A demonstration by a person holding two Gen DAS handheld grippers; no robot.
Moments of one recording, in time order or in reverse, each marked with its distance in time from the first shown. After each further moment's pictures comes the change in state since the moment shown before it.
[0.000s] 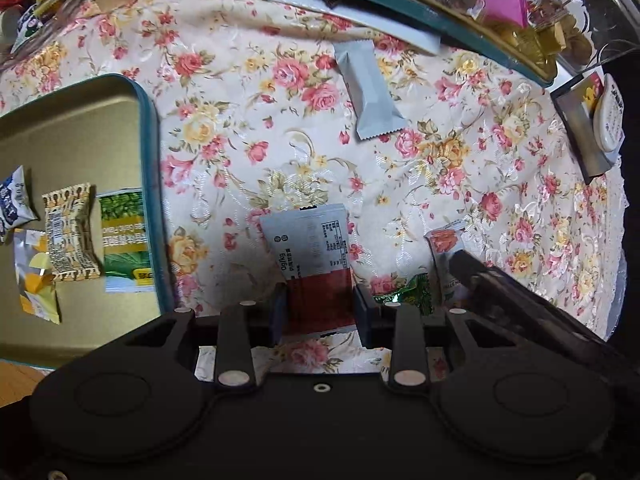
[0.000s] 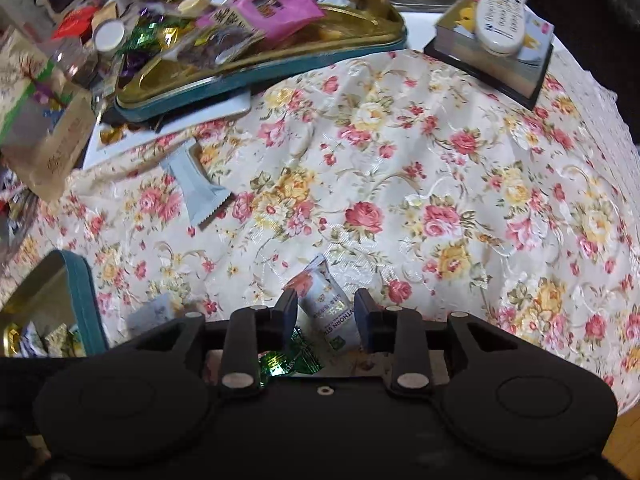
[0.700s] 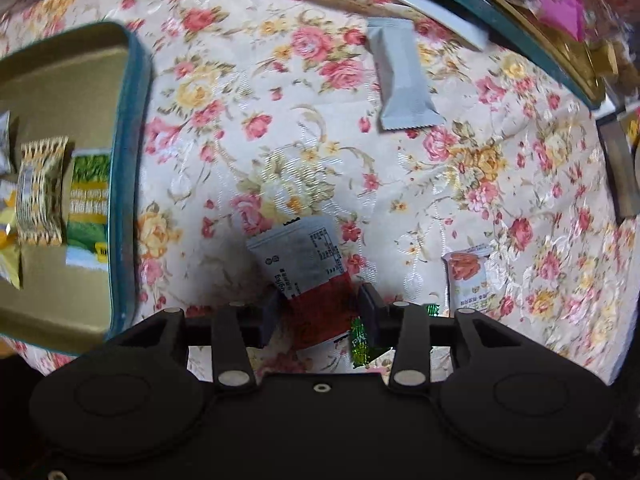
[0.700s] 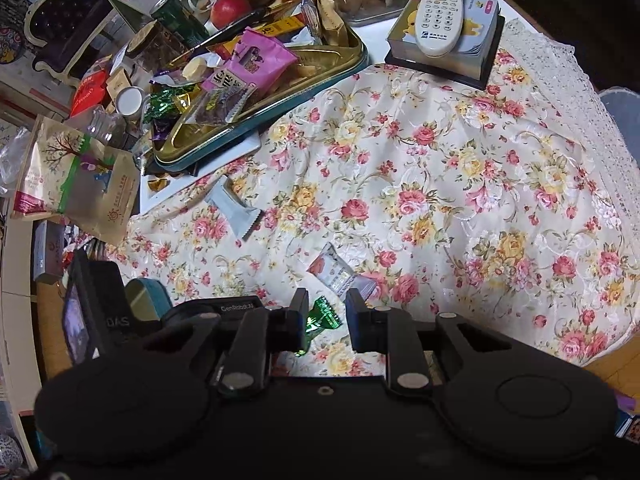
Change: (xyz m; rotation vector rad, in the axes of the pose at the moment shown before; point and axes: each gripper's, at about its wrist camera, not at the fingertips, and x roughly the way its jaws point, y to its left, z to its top) left arm 0.048 -0.026 0.000 -0.119 0.003 0.054; right arm -0.090 -0.057 0.007 0.231 0.038 0.171
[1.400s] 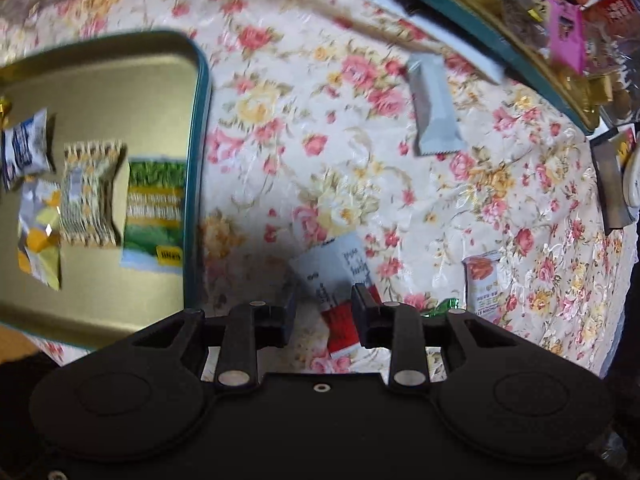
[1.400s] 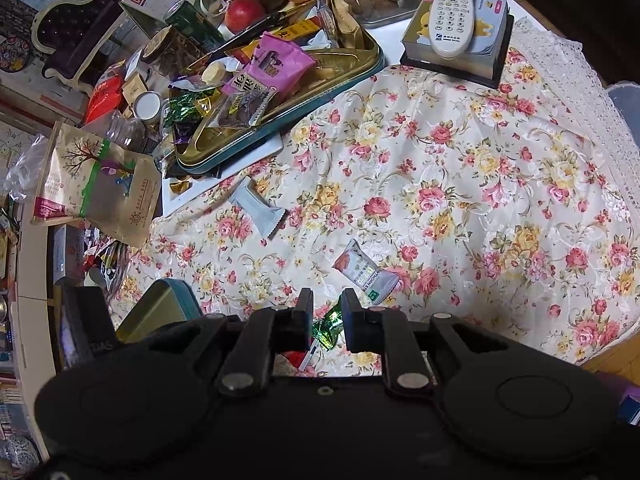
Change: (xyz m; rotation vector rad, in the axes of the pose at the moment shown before) left arm -0.028 0.054 0.002 -0.076 0.011 -0.062; right arm -0.021 0.014 -0.005 0.016 0.001 0.060
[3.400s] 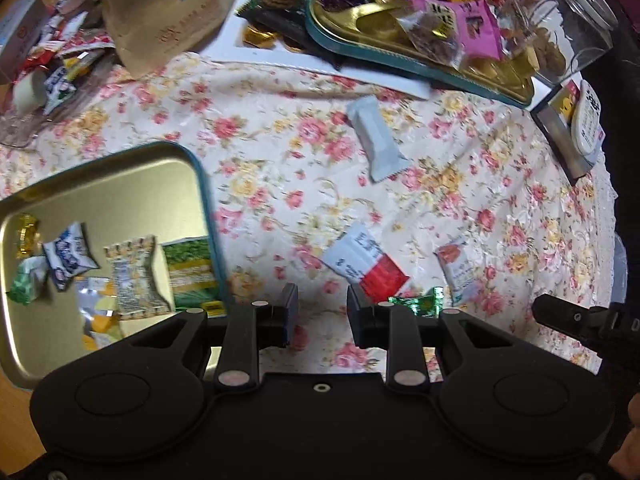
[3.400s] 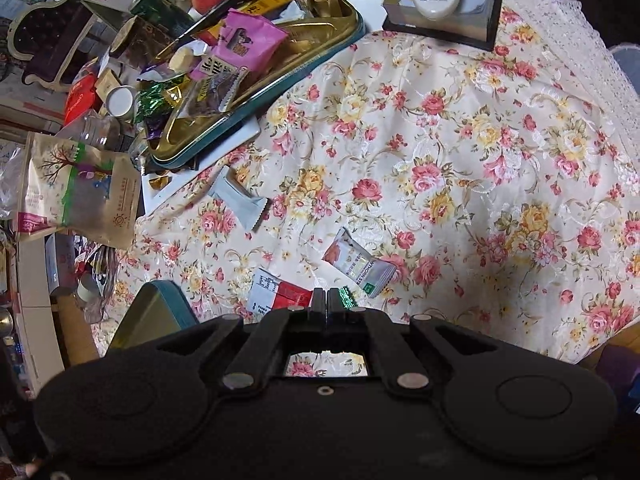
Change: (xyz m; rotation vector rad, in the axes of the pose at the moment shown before) left arm -0.061 -0.016 -0.001 0.297 -0.092 0.031; right arm 0.024 -0.010 0.012 0.067 0.079 0.000
